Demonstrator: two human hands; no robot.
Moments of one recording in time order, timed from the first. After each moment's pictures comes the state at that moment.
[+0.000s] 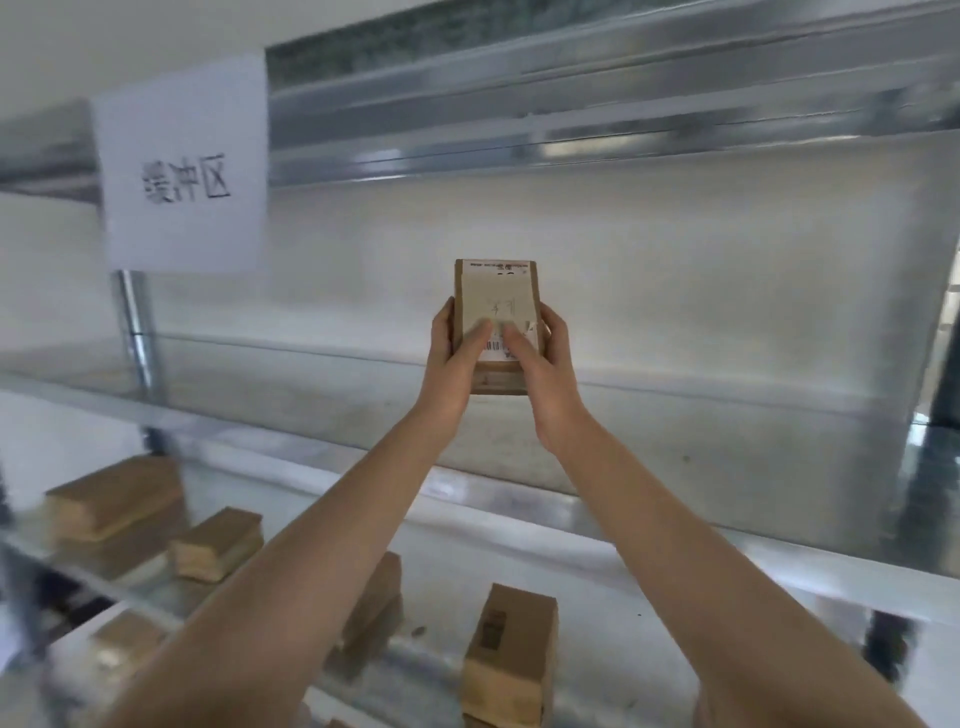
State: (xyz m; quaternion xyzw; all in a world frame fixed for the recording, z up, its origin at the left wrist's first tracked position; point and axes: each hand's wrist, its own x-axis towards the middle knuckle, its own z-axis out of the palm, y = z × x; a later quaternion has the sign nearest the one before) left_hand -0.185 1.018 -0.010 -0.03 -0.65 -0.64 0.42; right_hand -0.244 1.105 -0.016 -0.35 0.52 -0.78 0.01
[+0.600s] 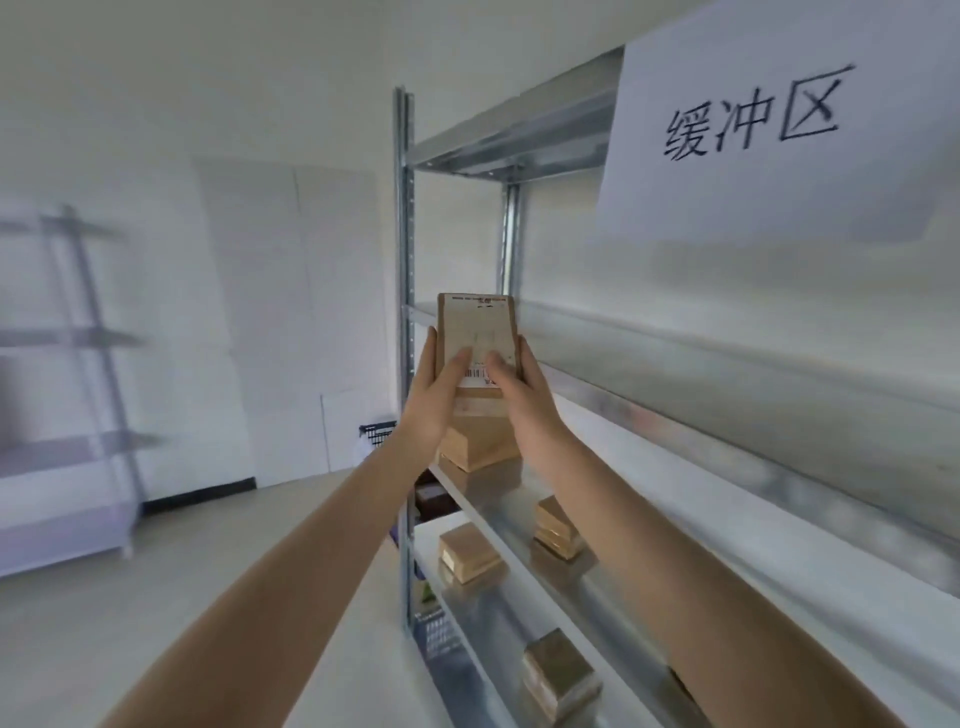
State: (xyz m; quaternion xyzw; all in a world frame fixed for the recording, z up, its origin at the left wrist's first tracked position) left_hand 0.132 0.630 -0.085 0.22 -0.63 -0.50 0.56; right_hand 0.022 0.680 -0.075 -0.52 0.44 -0.66 0.33
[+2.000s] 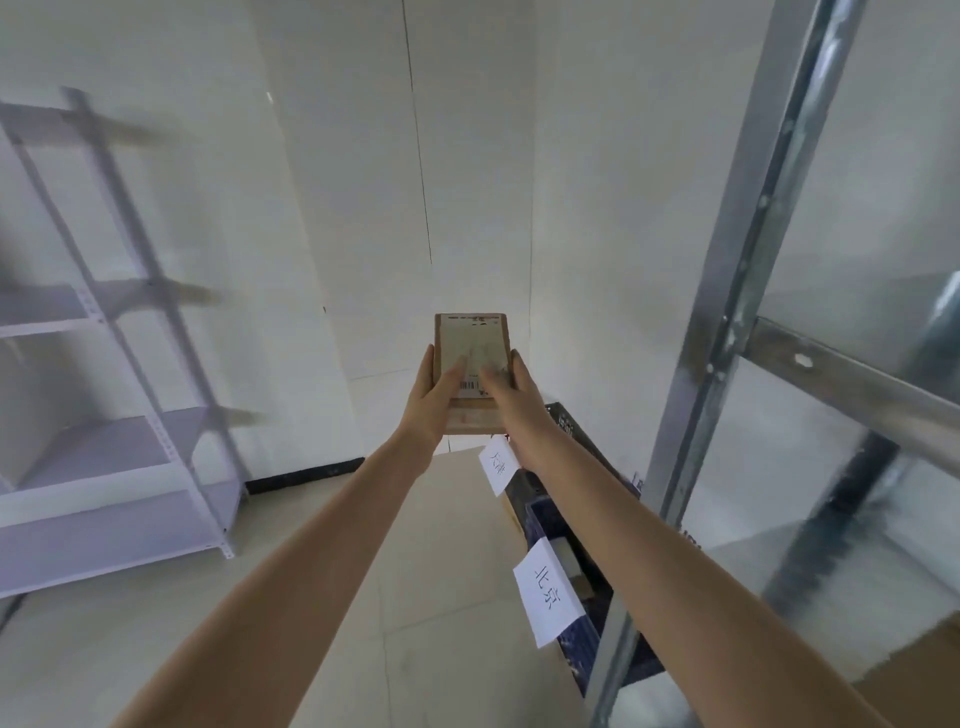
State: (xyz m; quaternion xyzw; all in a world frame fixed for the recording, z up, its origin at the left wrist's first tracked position) left_hand 0.298 -0.191 -0.213 0.41 -0.55 -0.49 0.54; right_hand 0.175 -0.189 -0.218 -0.50 0.44 -0.56 0.50
